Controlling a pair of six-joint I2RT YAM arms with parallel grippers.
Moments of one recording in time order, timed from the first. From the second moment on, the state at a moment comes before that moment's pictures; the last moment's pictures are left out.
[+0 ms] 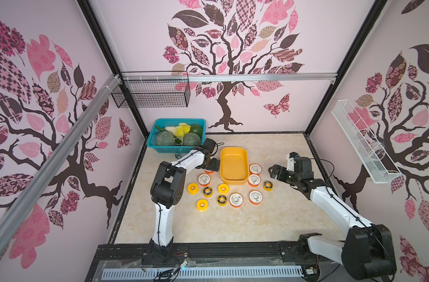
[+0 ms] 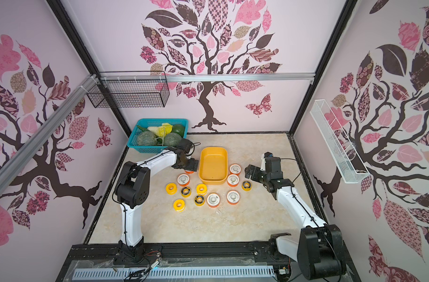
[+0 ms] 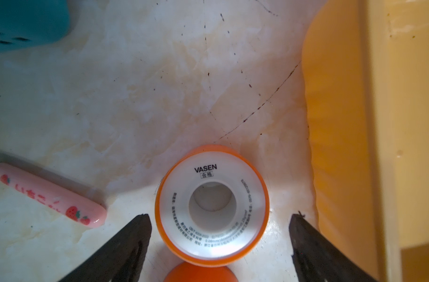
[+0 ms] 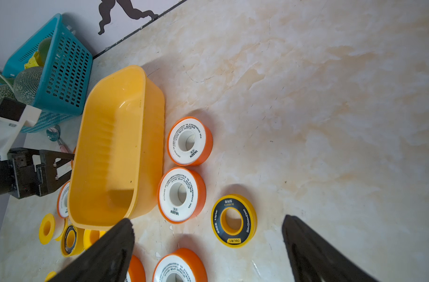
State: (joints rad) left arm -0.40 2.09 1.58 -0.67 -0.05 -0.19; right arm 0.10 1.18 0.73 -0.26 -0.20 0.44
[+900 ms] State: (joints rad) left arm -0.40 2.16 1.60 -0.66 -0.09 -0.19; right arm 0.10 1.19 0.73 -0.26 -0.22 0.44
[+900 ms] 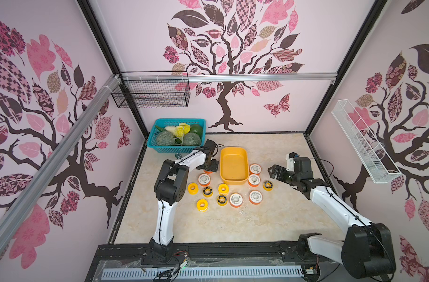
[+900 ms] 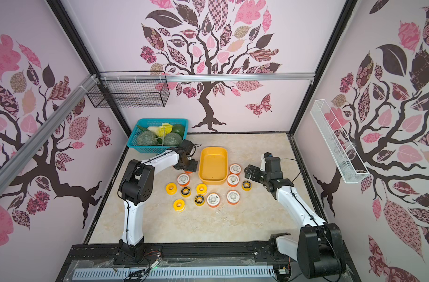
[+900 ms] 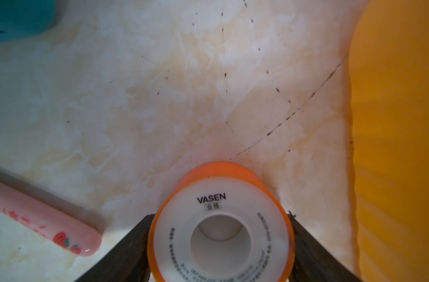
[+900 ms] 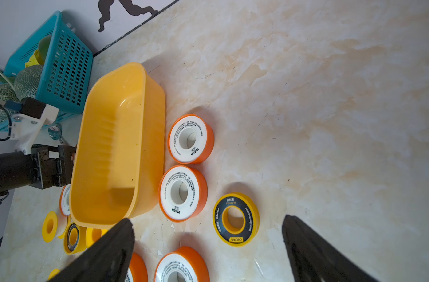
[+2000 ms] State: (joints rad) left arm -0.43 2.00 1.69 -0.67 -0.18 -0.18; right arm 0.10 1.26 0.73 -0.25 -0.30 0.45
